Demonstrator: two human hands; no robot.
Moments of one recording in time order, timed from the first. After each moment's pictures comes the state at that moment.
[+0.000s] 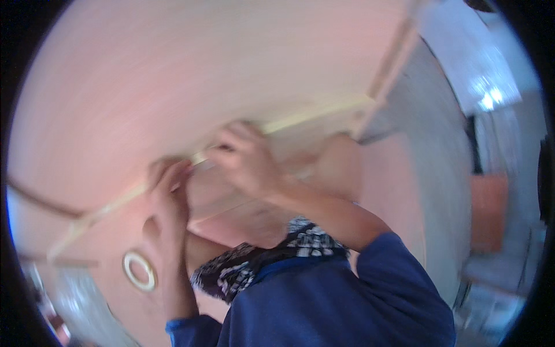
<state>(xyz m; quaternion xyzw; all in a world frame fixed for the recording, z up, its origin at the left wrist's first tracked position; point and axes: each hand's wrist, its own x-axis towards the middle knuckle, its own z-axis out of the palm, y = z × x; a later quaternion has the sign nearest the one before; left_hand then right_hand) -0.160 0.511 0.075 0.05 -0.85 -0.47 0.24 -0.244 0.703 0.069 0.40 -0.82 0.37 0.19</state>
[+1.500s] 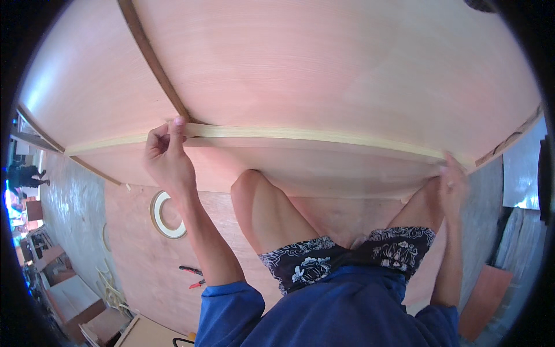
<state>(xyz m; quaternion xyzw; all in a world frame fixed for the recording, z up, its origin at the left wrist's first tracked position) -0.048 0.278 0.104 0.40 -0.68 -0.44 0.44 -0.240 0.828 0.106 0.24 -0.95 0.14 0.14</state>
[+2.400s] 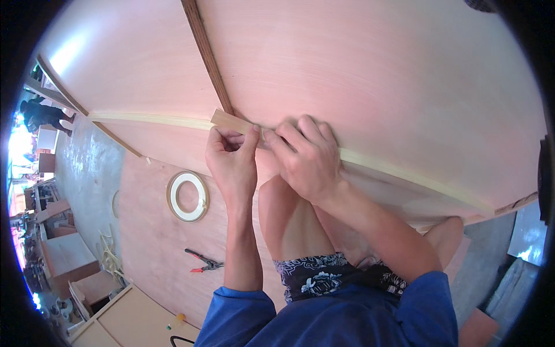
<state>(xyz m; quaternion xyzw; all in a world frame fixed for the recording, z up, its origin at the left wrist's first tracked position) -0.058 0.311 0.089 0.42 -0.63 -0.53 0.39 -0.160 0.418 0.078 0.57 -0.73 0.32 0.21</state>
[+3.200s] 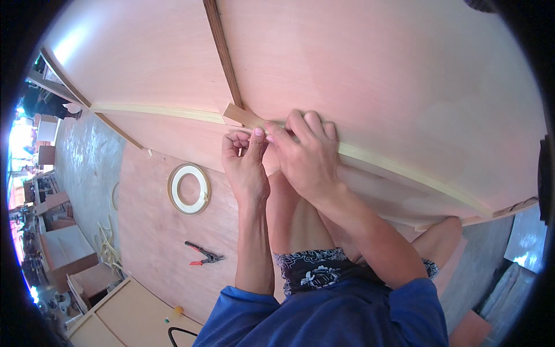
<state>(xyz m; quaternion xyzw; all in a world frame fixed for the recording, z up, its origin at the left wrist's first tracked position) -0.049 0.323 0.054 0.35 -0.42 -0.72 0.44 -0.143 0.409 0.082 0.51 -0.77 0.34 0.15</state>
